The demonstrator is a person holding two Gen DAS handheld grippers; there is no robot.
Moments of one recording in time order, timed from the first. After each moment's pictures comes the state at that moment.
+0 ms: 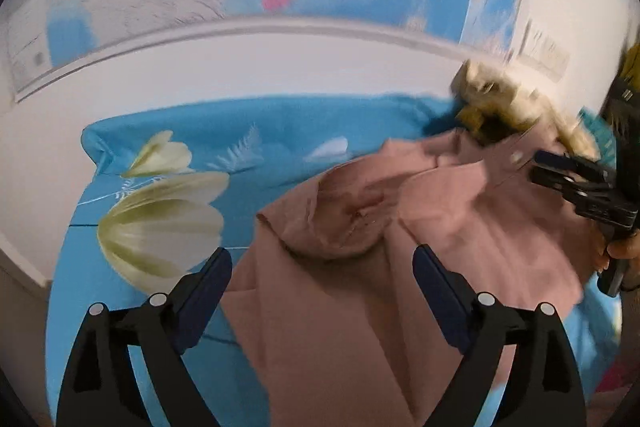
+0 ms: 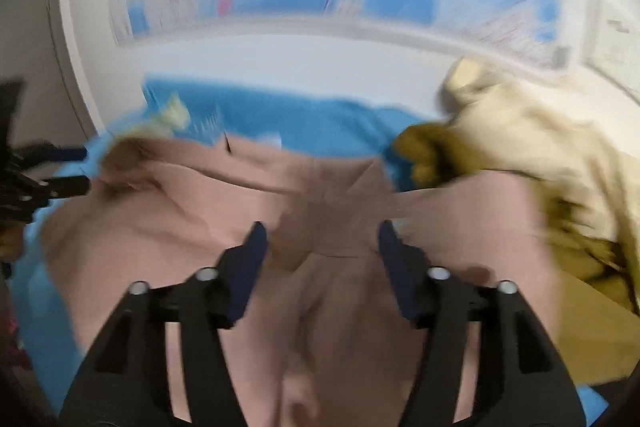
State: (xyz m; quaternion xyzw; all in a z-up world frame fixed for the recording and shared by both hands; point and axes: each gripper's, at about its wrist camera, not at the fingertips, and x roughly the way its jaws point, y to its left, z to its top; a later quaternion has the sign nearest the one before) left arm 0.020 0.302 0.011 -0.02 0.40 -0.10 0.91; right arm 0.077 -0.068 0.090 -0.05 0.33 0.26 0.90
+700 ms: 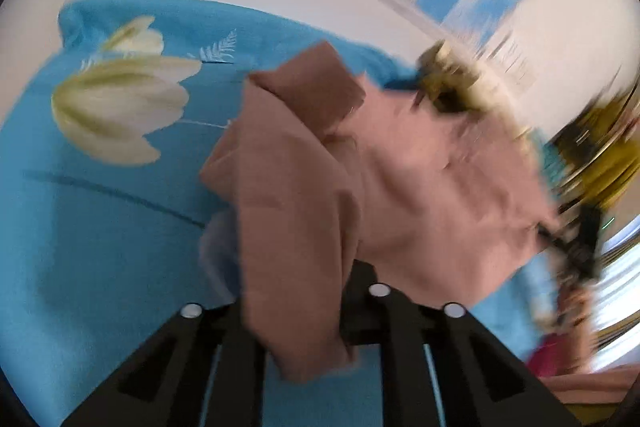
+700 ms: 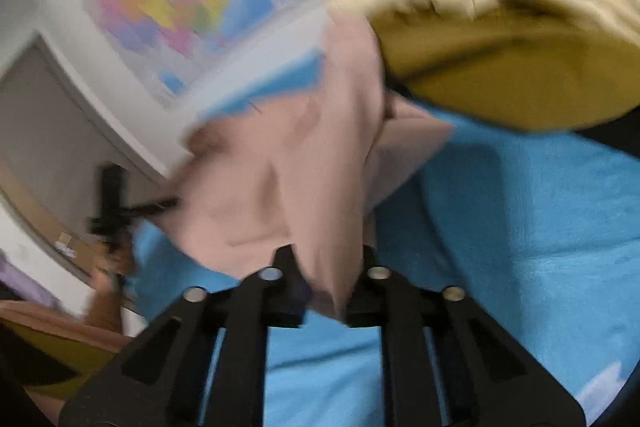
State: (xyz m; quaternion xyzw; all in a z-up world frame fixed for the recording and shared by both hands) left arm -0.023 0.331 -0.027 -0.19 0.47 -0.19 0.84; right arm -0.026 -0.206 0.077 0.19 0.39 0.35 0.83
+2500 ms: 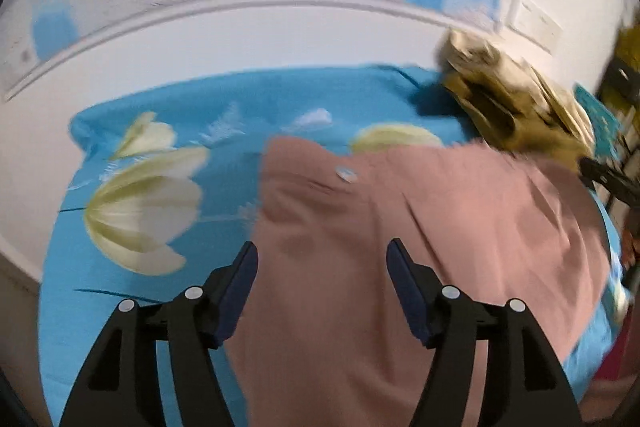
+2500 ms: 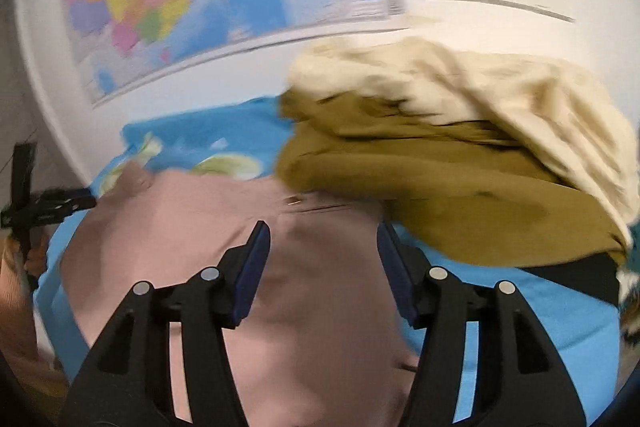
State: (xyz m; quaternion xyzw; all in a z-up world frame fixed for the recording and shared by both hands) left arm 0.025 0.265 -0.007 0.02 0.45 -0.11 0.89; right arm 0.039 -0.155 0.073 0.03 0.38 0.23 0.90
